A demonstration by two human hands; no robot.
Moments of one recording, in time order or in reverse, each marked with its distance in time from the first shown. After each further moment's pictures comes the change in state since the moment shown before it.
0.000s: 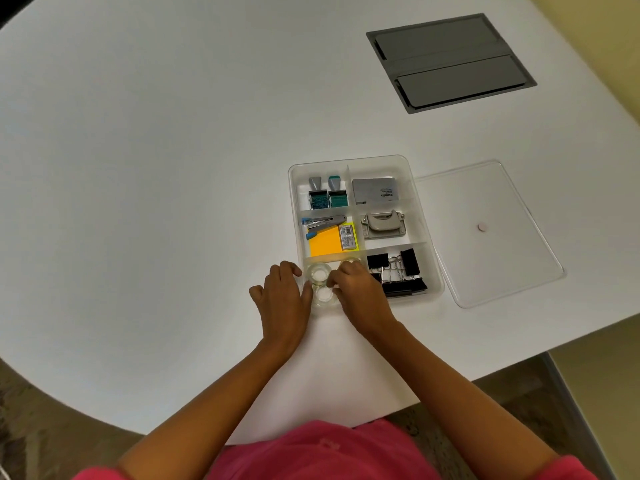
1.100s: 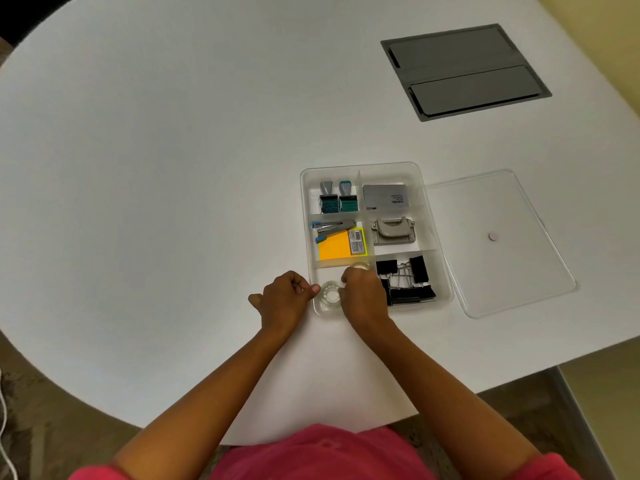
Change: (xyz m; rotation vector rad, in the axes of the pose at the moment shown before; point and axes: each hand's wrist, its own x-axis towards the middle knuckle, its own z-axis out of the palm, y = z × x) left_hand 0.019 -0.014 -0.004 -0.174 -0.161 -0.248; right_hand 0.017 -0.015 0.007 0.053 -0.044 0.391
